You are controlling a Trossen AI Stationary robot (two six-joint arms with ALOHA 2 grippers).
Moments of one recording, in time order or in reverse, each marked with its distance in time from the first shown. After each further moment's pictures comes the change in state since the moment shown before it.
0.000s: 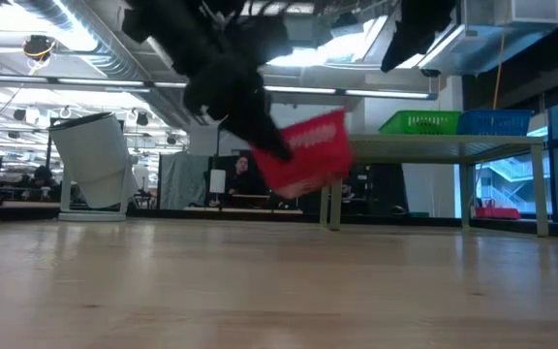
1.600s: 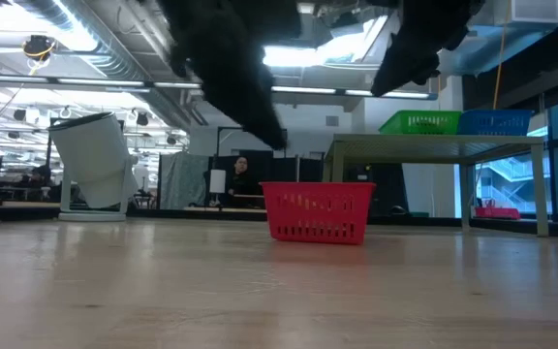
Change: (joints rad) left arm -0.089 0.059 0.169 -0.223 -0.007 -0.097; right arm 0.315 0.161 -0.192 0.369 0.008 0.290
